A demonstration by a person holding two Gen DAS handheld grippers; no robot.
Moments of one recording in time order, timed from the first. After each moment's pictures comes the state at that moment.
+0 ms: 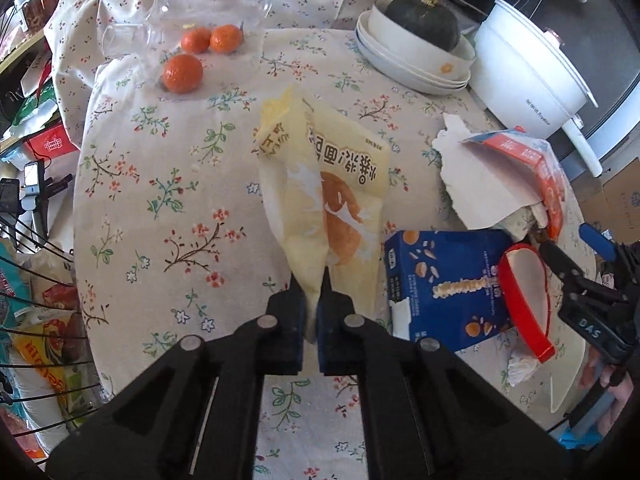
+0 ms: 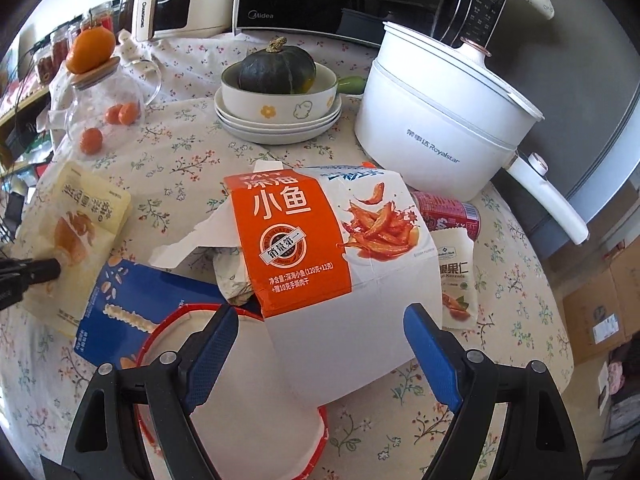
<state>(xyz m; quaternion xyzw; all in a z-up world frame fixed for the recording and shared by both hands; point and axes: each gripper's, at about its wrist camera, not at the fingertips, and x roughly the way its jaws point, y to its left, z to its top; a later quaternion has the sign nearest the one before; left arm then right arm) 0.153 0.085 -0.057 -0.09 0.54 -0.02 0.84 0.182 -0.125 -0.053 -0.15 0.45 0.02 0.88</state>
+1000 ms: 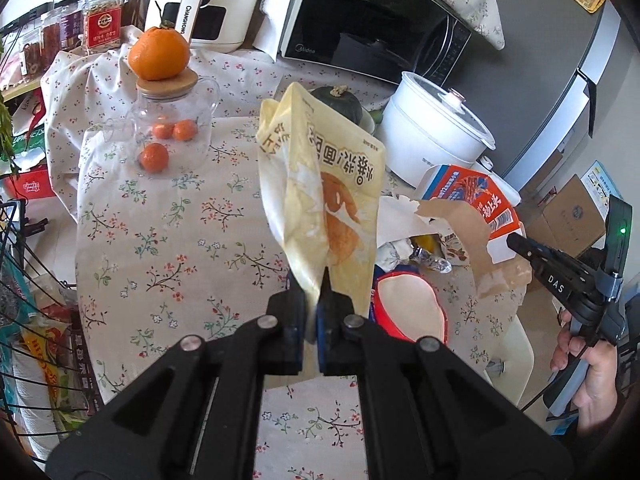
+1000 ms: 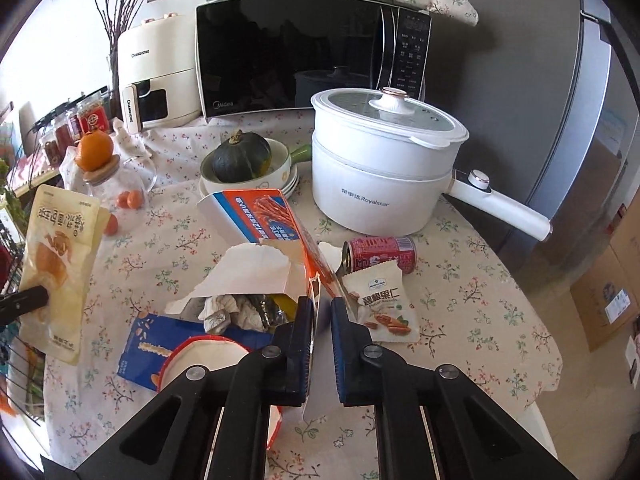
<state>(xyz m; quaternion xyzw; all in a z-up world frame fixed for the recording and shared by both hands) 0.105 0.071 0.022 -0.13 0.42 -0.09 0.89 0.139 -0.194 0.035 -0.05 0.38 0.04 0.92</state>
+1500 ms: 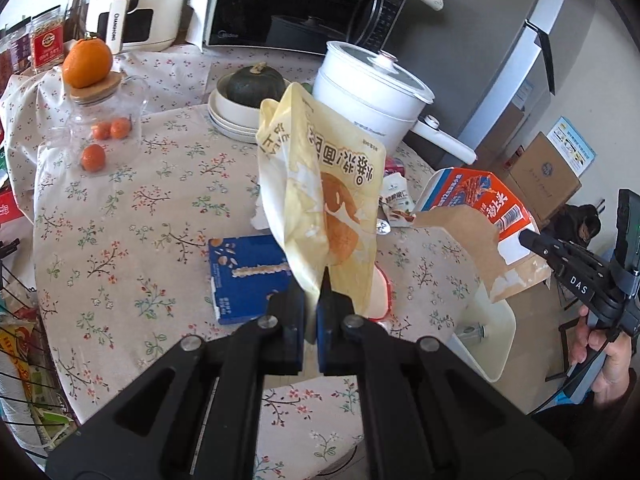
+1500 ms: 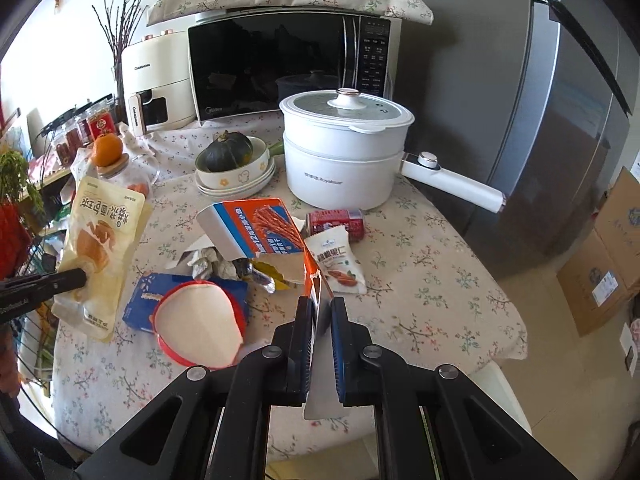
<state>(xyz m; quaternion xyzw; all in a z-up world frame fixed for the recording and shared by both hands) 0.078 0.001 0.024 -0.09 0.43 -0.17 0.88 0.057 -0.264 0.055 -0.04 0.39 0.03 0.92</state>
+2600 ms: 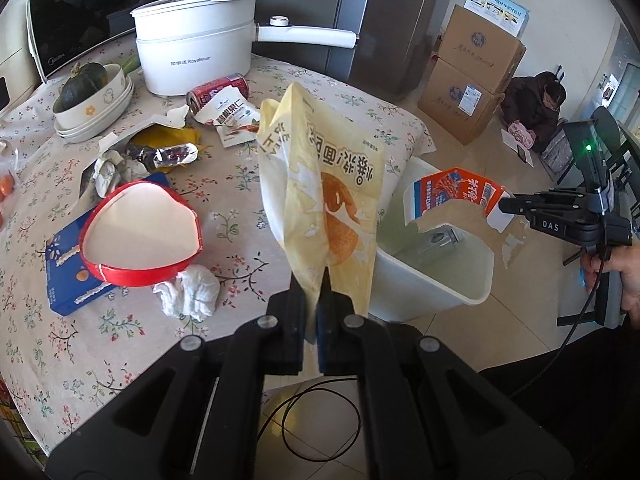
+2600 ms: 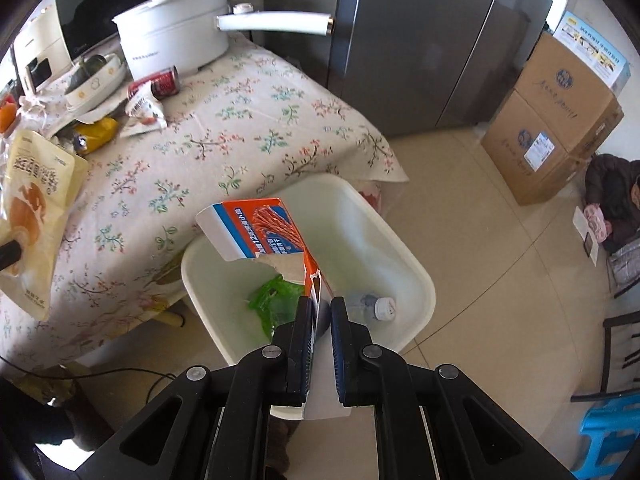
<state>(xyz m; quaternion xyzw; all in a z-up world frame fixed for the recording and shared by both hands) 0.020 -0.177 -0.015 0.07 0.46 -0.28 0.84 -0.024 -0.451 -0.042 0.00 0.54 -0.10 0.84</state>
